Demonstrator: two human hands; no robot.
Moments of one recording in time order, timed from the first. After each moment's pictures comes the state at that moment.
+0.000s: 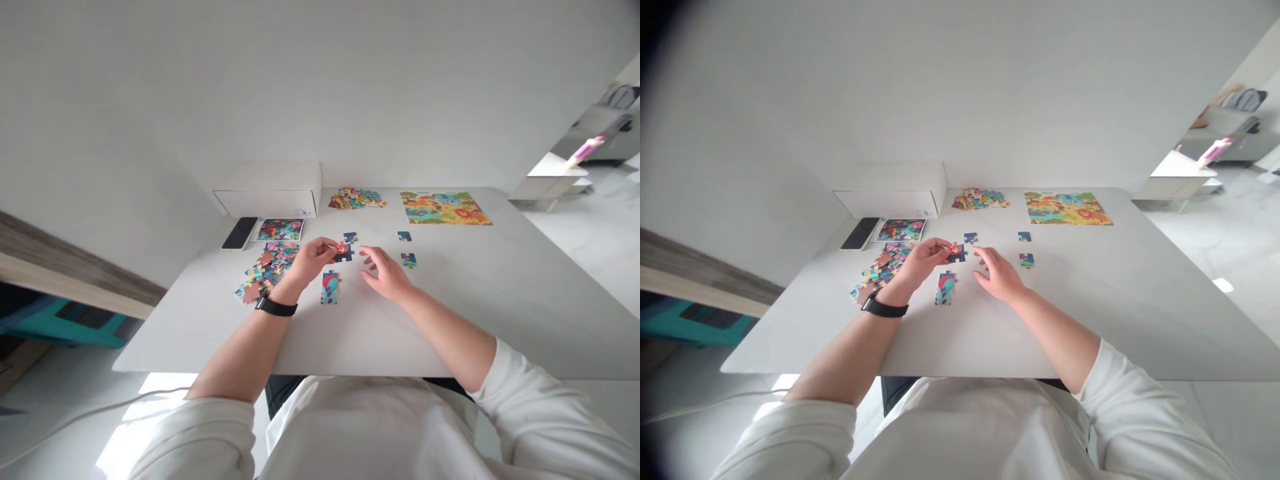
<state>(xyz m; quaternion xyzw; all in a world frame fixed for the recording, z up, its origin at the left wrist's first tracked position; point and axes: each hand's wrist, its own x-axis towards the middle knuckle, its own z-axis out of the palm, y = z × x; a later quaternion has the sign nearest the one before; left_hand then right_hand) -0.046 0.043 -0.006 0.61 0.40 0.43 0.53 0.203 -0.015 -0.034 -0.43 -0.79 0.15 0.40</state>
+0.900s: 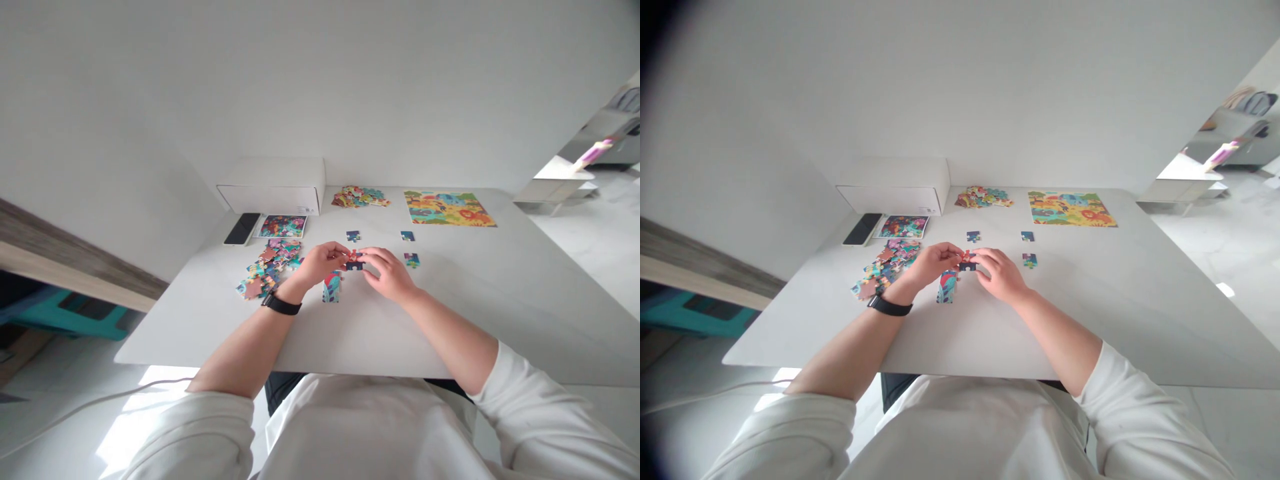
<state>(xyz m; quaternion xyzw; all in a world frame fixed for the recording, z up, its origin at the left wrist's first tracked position) -0.037 0.036 -0.009 0.62 0.36 0.38 0.59 0.202 -0.016 -0.025 -0.38 -0.84 0.02 0.40</state>
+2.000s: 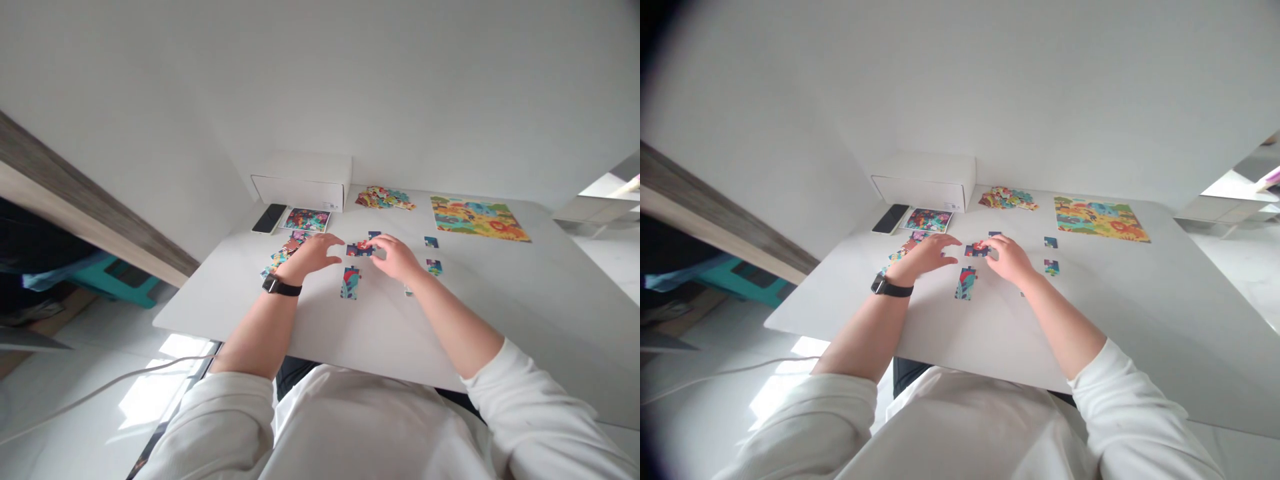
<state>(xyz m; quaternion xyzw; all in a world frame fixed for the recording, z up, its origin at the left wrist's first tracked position) -0.116 0.059 -0.008 0.87 0.44 0.19 0.10 0.175 0.037 -0.009 -0.42 -0.83 0.13 0.35</state>
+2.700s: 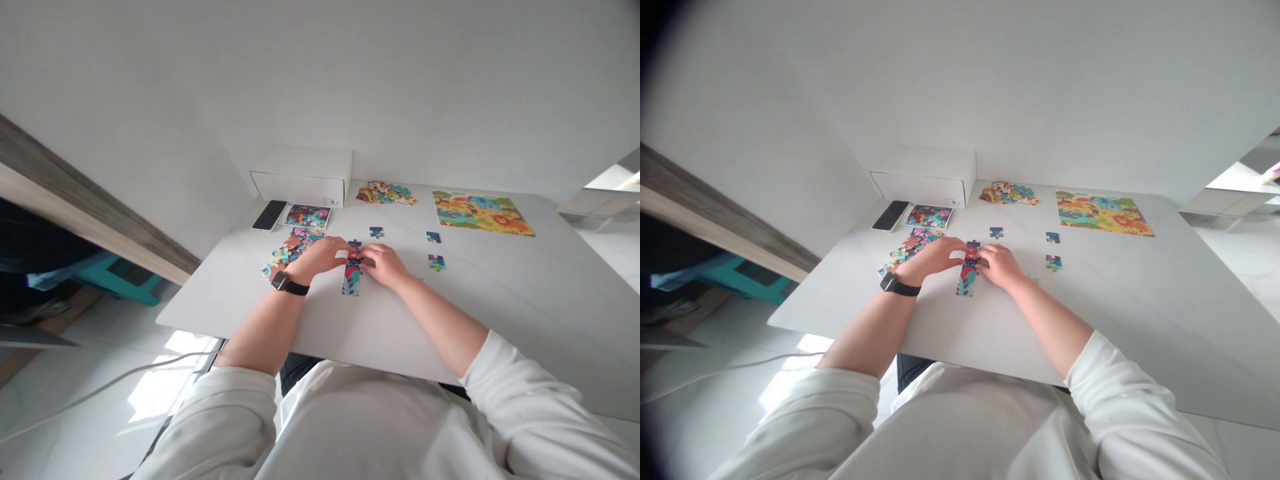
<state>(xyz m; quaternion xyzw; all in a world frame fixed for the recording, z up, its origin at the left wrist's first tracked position) -0.099 0.052 -0.011 0.89 0.39 0.18 0.15 0.155 0.036 -0.051 -0.41 -0.86 0.11 0.28</state>
